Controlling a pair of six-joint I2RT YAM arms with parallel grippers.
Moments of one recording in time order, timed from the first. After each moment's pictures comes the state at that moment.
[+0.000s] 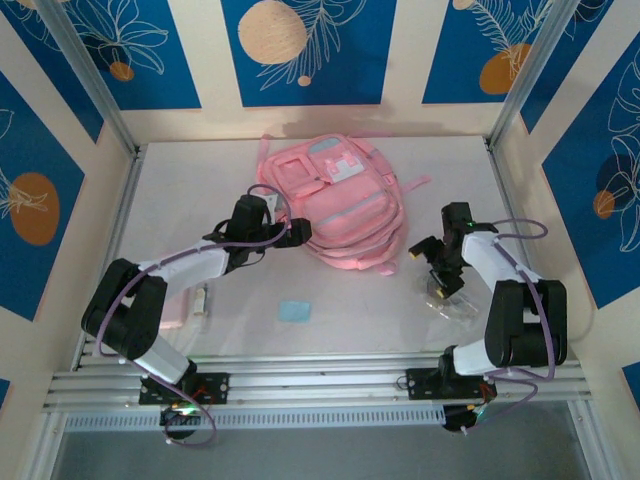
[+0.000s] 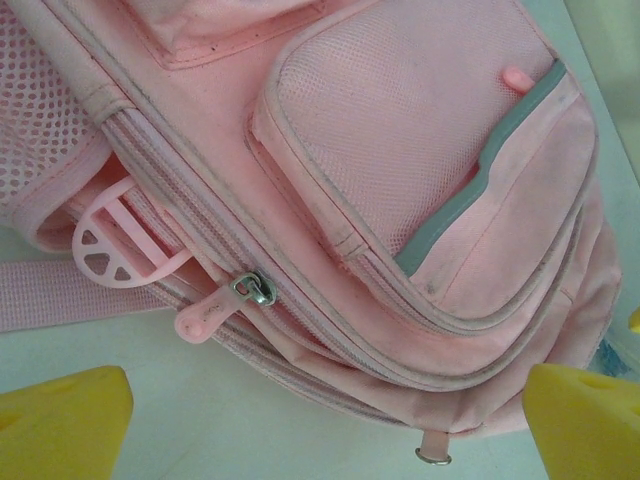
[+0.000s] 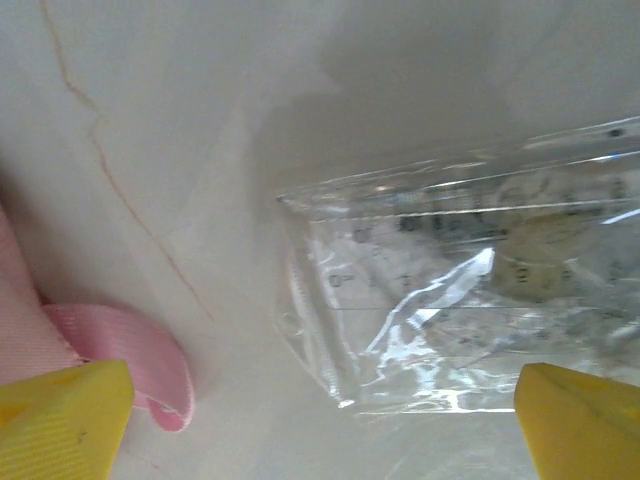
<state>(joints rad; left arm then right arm) -0.52 1.56 0.87 0.06 0.24 -0.55 -0.03 1.42 0.85 -0.84 -0.14 0.97</state>
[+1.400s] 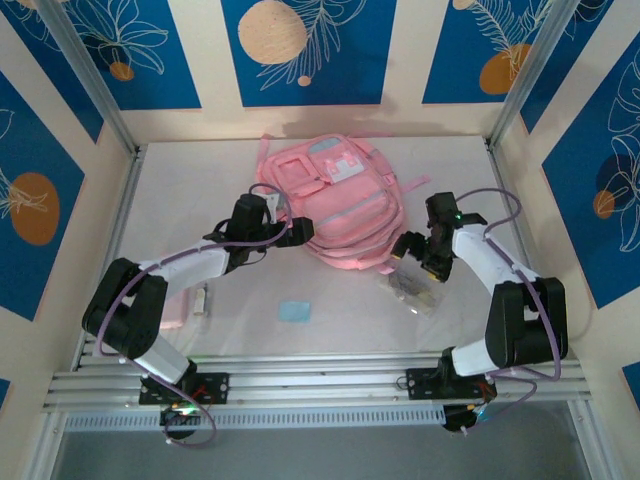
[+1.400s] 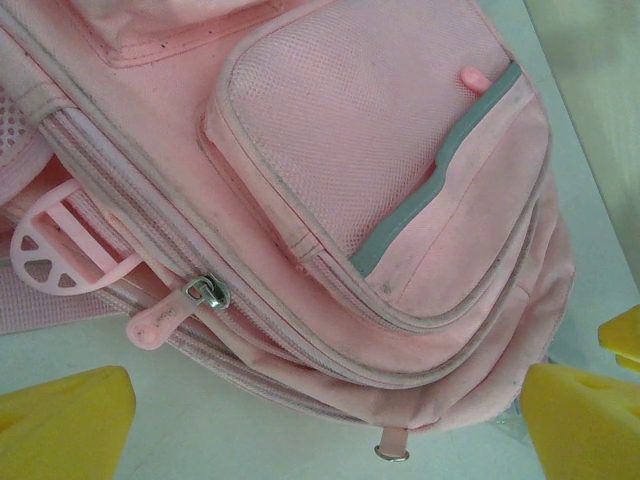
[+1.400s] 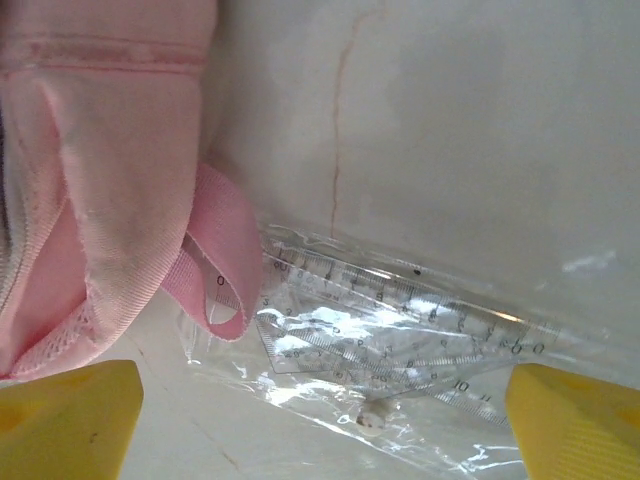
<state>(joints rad) -0.52 1.57 0.87 0.09 0.29 -0.57 0.11 1.44 0.95 -0.86 -0.17 0.55</state>
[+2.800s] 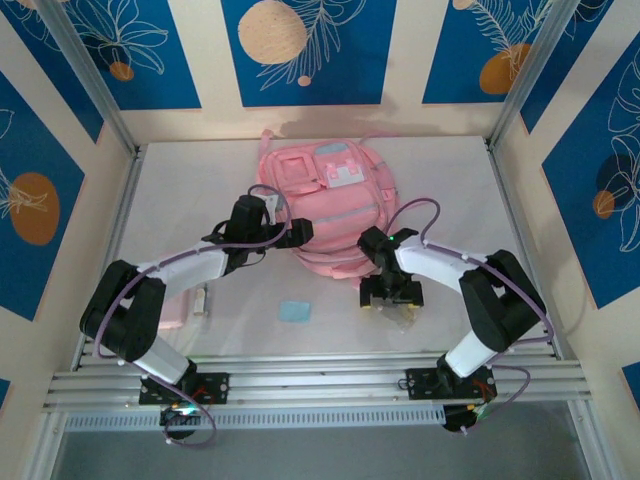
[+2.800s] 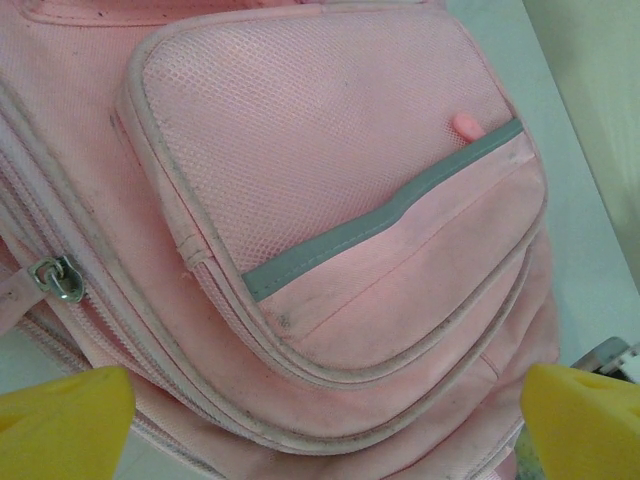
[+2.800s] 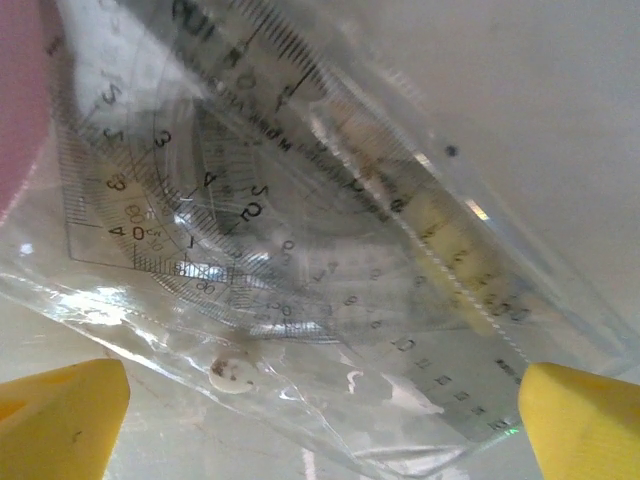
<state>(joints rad) -0.52 1.55 0.86 0.09 0.30 -0.57 0.60 1.60 0.89 -0.98 0.01 0.64</state>
